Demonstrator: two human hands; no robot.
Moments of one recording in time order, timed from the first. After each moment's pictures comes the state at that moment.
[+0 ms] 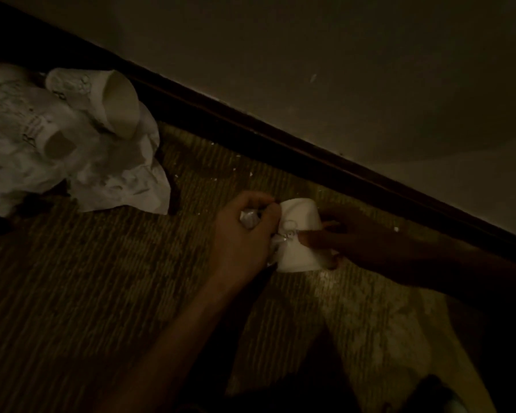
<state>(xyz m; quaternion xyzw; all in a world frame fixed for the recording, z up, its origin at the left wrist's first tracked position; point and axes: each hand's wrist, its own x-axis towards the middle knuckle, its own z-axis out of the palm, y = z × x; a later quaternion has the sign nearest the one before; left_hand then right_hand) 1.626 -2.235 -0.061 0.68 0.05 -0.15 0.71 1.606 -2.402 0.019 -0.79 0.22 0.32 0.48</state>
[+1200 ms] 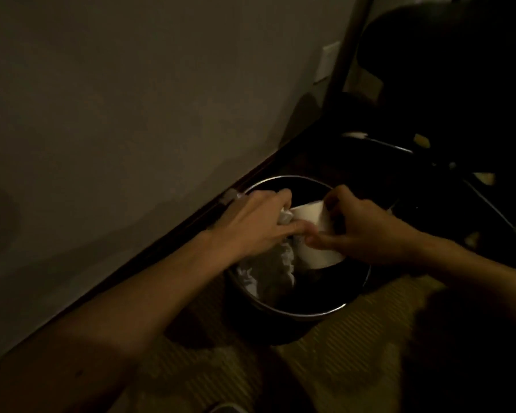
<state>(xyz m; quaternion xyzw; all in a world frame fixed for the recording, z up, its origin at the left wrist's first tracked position) 1.346 -2.776 0.153 0.59 -0.77 -0.19 0.18 1.152 -2.790 0.196 -0.79 0.55 -0.01 0.26</state>
